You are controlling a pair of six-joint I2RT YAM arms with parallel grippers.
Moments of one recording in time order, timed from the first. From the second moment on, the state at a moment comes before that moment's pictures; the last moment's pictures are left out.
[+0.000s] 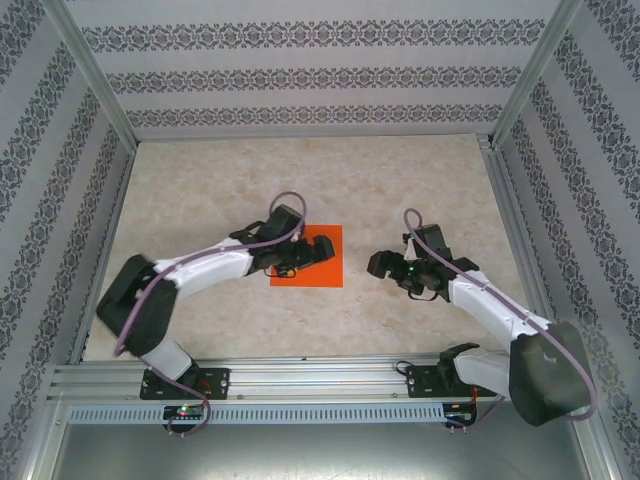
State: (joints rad) left arm -0.63 1.54 0.97 -0.32 0.20 -0.94; right arm 0.33 1.19 0.58 -0.40 -0.34 0.69
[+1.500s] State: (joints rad) left arm -0.44 0.87 0.52 -0.40 0.06 -0.73; right arm 0.65 1.74 1.21 -0.69 -0.10 0.60
